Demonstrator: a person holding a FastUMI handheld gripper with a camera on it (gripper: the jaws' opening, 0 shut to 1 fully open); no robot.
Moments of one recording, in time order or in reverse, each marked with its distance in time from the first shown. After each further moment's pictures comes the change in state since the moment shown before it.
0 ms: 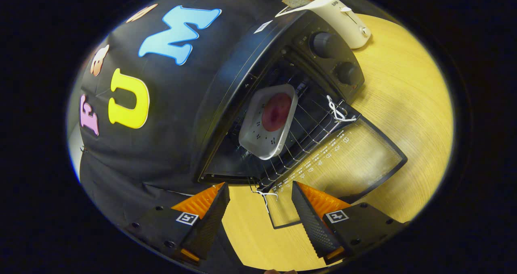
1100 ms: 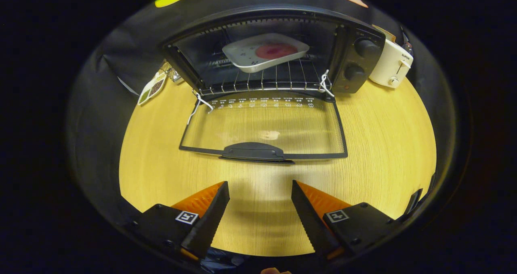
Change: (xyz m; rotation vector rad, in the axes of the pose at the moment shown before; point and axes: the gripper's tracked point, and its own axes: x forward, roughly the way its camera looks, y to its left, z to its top) arm -0.047 -0.125 -0.072 -0.711 0.358 -0.493
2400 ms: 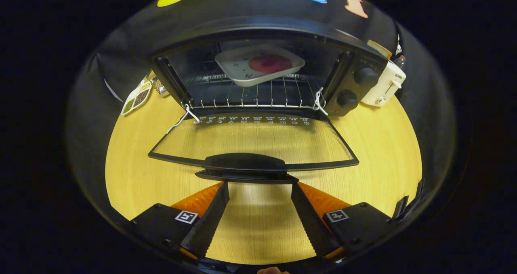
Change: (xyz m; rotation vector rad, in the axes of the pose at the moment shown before) arm -0.014 0.002 0.036 0.006 -0.155 -0.104
